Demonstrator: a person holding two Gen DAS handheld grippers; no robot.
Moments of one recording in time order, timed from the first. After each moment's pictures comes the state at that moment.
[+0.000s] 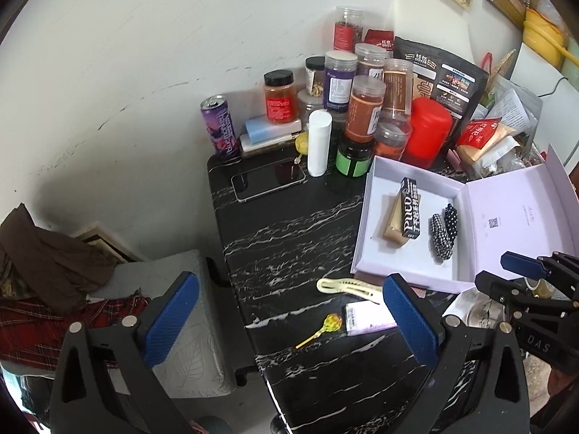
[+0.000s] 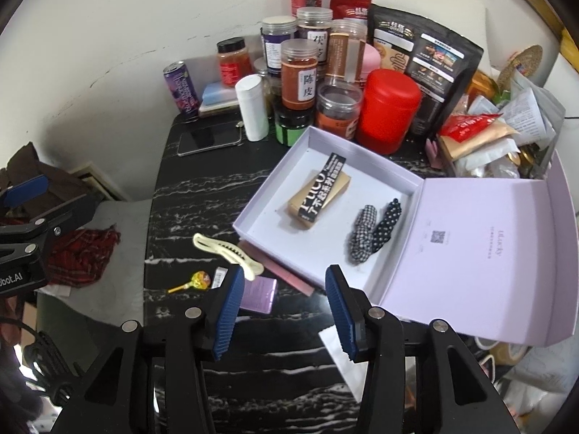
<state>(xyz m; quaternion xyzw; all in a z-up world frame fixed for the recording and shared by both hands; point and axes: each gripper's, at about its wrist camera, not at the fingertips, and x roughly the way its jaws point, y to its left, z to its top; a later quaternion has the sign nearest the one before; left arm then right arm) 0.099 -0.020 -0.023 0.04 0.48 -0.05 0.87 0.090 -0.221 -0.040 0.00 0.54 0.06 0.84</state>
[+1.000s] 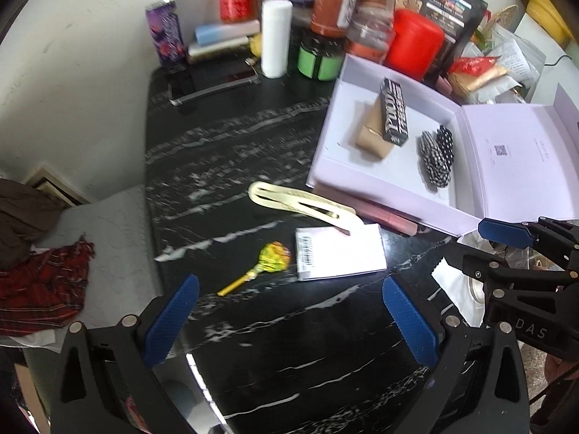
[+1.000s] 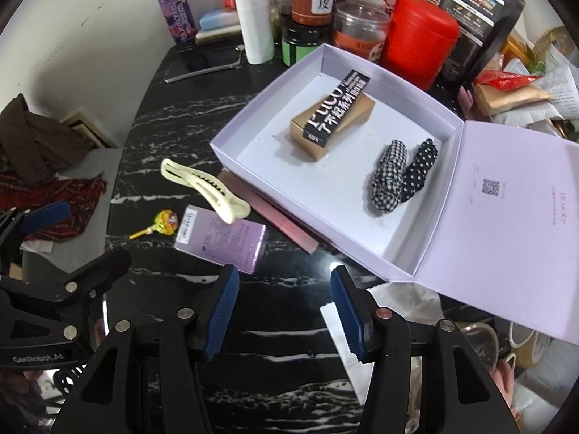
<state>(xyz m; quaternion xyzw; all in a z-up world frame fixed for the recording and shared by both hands) 0.080 -0.070 -0.152 0.00 0.57 -0.10 0.82 0.088 -0.229 -0.141 -0.03 0.60 0.08 0.79</state>
